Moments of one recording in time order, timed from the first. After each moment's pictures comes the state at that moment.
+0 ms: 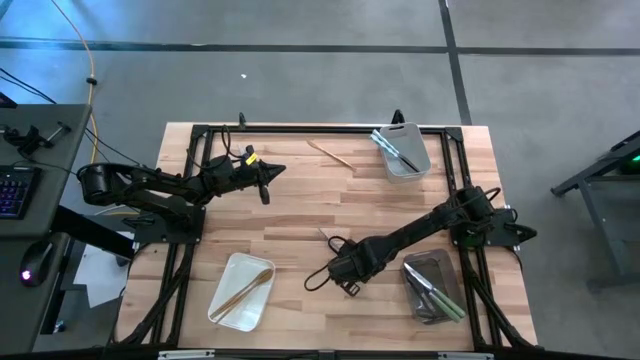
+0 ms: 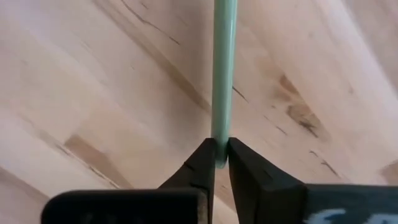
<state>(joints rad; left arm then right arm) 0.43 1.28 0.19 0.99 0.05 0.00 0.38 2.03 1.46 -0.99 -0.03 1.12</state>
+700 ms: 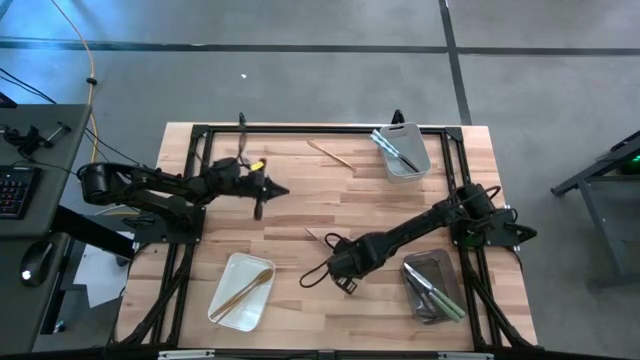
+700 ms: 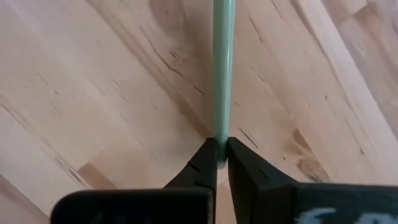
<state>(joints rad) 0.40 1.28 0.21 0.85 0.36 0.13 0.36 2.02 1.41 -0.85 0.03 0.99</state>
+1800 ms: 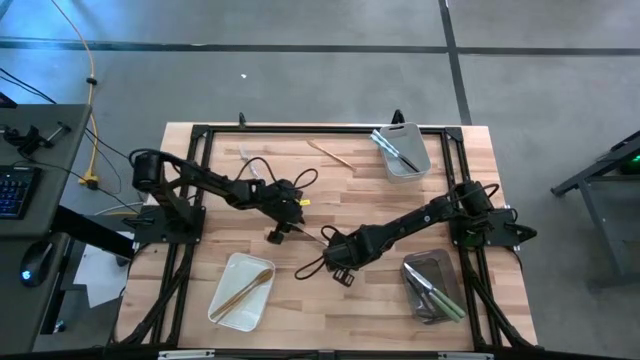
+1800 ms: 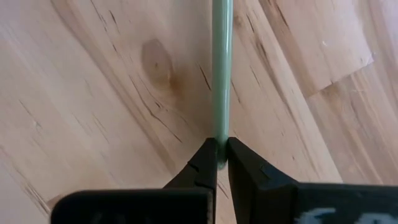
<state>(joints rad) 0.14 1.70 0.63 0.23 0.32 0.40 0.31 2.02 1.41 -0.81 0.09 0.81</state>
